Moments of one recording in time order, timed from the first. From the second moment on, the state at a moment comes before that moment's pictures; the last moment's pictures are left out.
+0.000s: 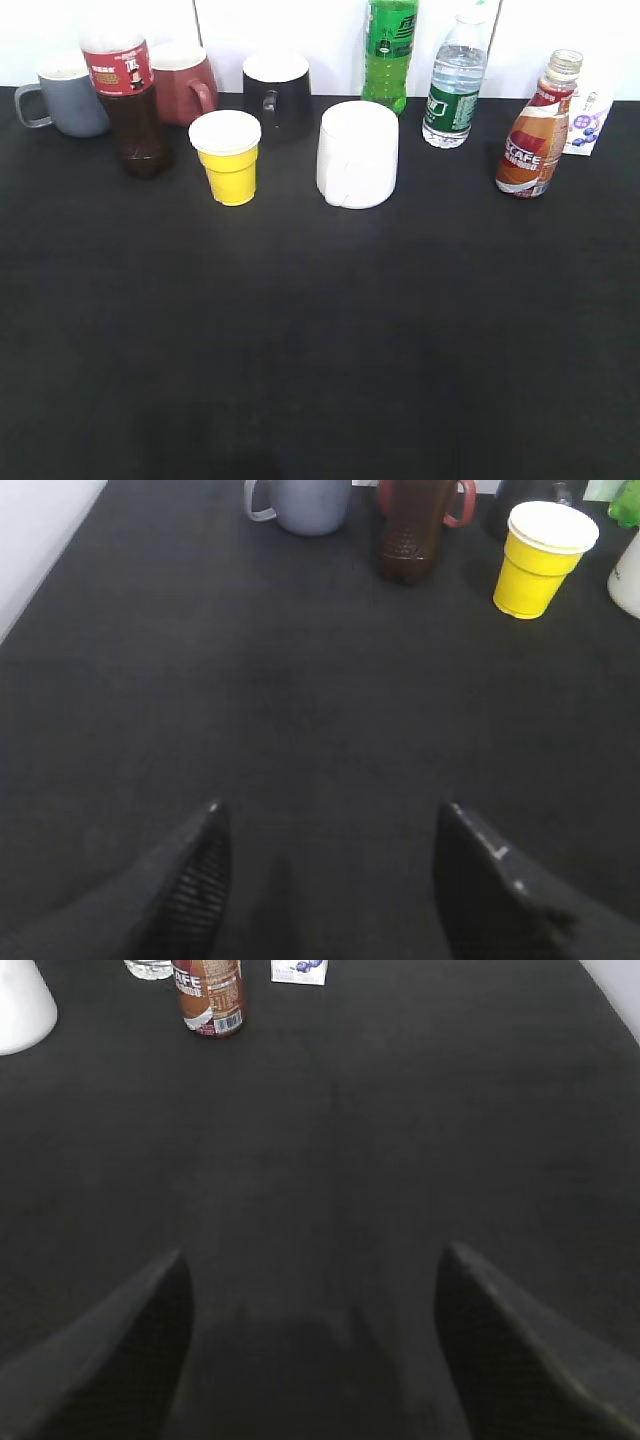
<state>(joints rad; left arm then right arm) 0.02 -0.01 -0.52 -0.06 1.07 0.00 0.06 -0.01 -0.50 -0.06 1.04 0.07</state>
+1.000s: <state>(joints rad) 0.02 1.40 -0.56 0.02 -0.68 0.00 0.06 -0.01 -0.50 -0.06 1.04 0.07</state>
